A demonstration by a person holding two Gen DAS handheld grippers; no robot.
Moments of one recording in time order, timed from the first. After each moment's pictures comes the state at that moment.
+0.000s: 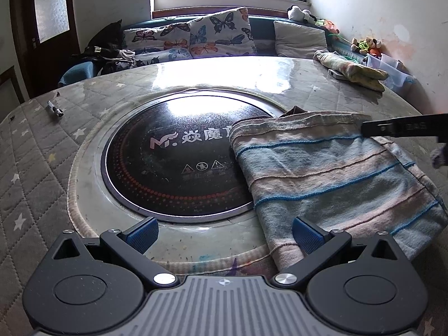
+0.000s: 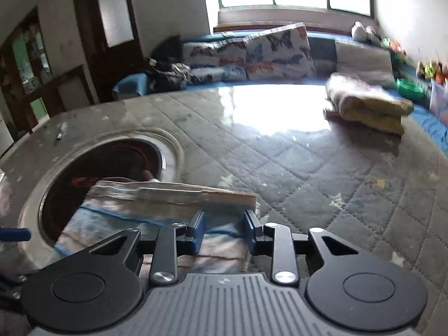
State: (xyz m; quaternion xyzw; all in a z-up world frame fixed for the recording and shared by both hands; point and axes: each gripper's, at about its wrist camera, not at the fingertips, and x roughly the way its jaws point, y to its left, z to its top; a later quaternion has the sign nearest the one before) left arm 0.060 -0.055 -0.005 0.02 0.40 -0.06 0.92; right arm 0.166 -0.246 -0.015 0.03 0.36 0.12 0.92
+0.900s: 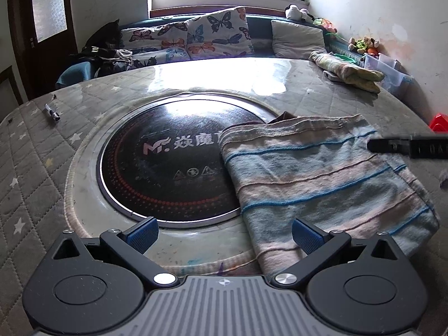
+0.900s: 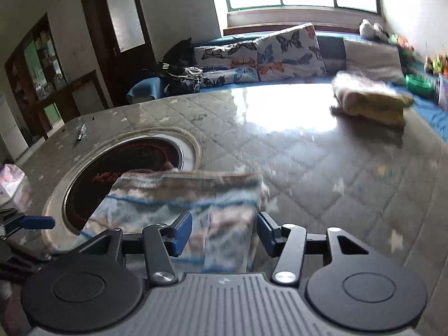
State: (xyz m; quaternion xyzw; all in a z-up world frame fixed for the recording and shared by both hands) left arm 0.062 -0.065 0.005 0.01 0.40 -0.07 0.92; right arm 0.128 -0.259 -0.009 0.05 0.36 0.16 0.92
